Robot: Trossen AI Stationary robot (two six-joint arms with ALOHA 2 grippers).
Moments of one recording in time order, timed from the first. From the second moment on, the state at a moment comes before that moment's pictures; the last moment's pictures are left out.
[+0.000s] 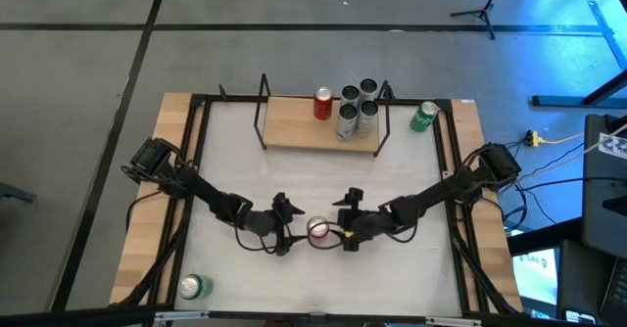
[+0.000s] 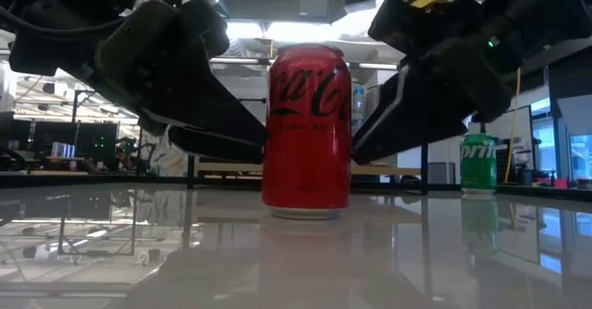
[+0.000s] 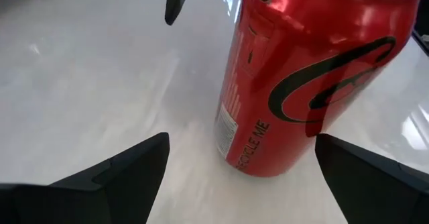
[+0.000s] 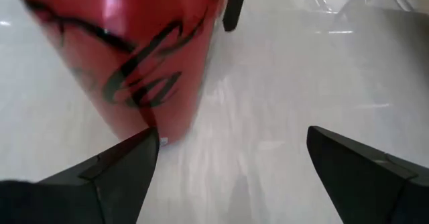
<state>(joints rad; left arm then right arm) -0.42 1.79 0.62 0.65 -0.44 -0.44 0.42 1.74 0.84 0.12 0.46 0.23</state>
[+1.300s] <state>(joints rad) -0.35 1.72 0.93 0.30 -0.31 -0.30 0.86 1.68 0.66 0.24 0.71 0.49</state>
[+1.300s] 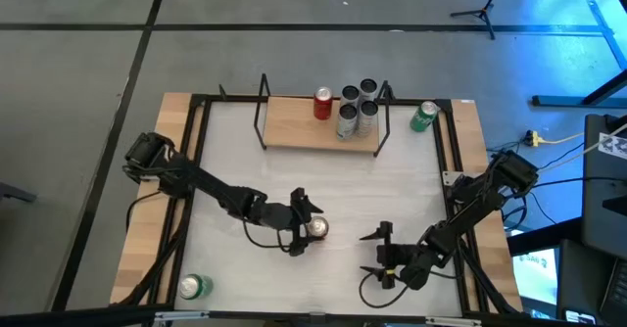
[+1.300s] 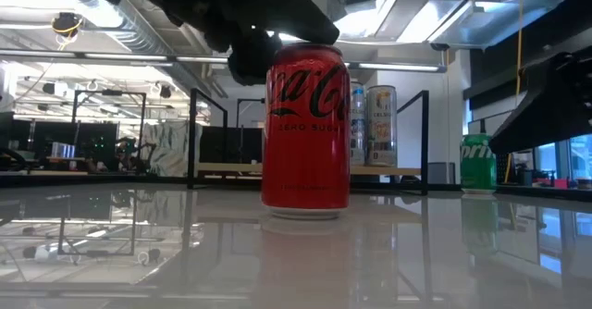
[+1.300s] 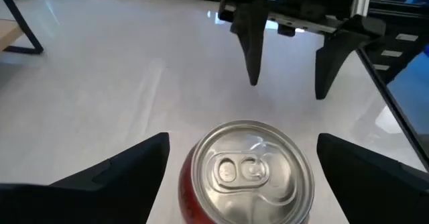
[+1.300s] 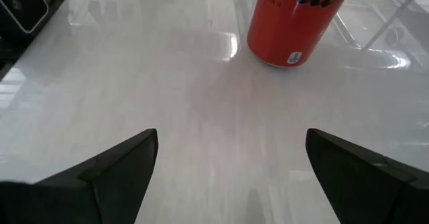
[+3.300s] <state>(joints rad) -0.35 1.67 0.92 0.21 -0.30 -0.28 0.85 1.68 0.66 0.24 0.72 0.49</state>
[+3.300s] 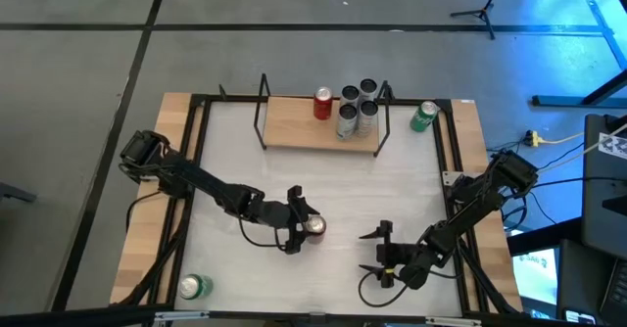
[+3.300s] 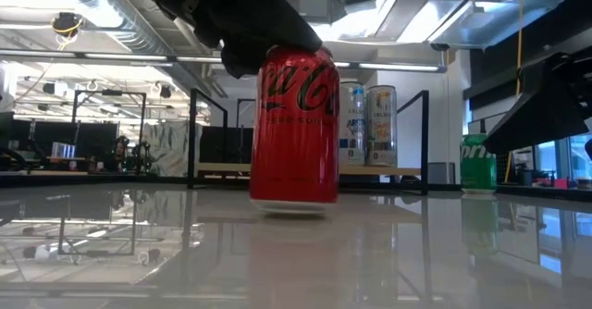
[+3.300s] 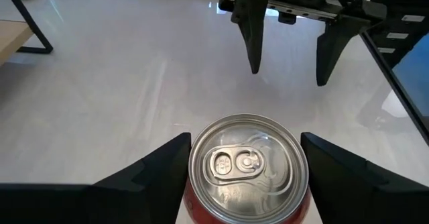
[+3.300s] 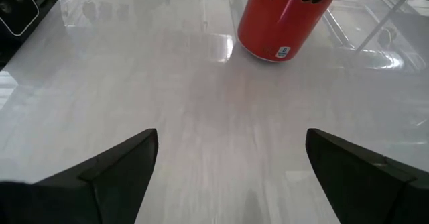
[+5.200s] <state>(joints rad) -0.23 1.76 1.19 -0.07 -0.34 -0.20 0.85 1.68 0.66 0.24 0.74 0.50</state>
